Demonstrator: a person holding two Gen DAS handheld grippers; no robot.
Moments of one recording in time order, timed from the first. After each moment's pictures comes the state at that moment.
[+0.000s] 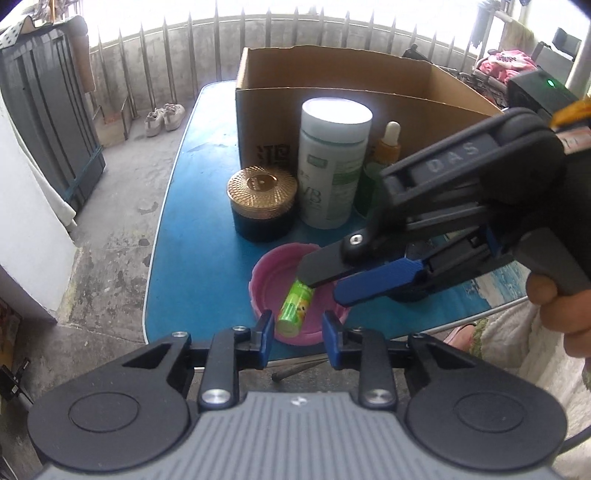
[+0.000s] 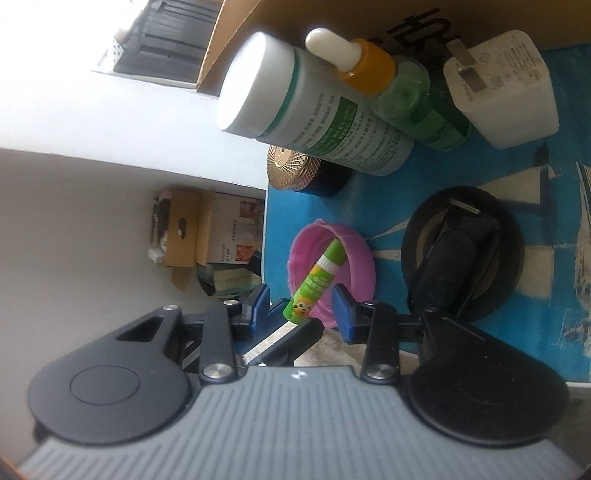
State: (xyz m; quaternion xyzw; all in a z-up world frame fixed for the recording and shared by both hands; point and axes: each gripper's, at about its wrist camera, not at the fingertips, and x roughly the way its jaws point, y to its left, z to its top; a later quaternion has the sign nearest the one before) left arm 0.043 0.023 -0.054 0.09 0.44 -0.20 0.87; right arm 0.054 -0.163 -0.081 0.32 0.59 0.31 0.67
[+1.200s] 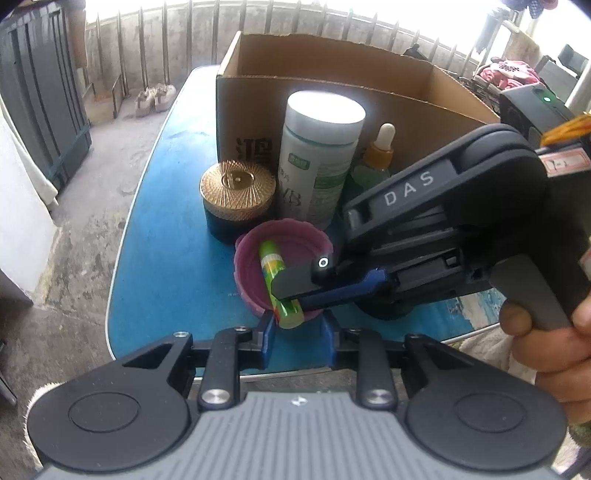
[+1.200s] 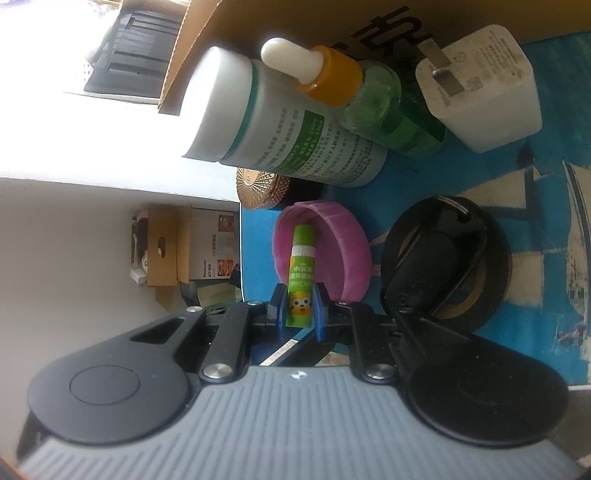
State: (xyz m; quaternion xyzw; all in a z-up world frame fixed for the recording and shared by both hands) left arm 0.061 0.016 -0.060 0.05 0.47 -0.21 0.85; right arm 0.068 -0.157 -0.092 0.33 0.61 0.27 0.67
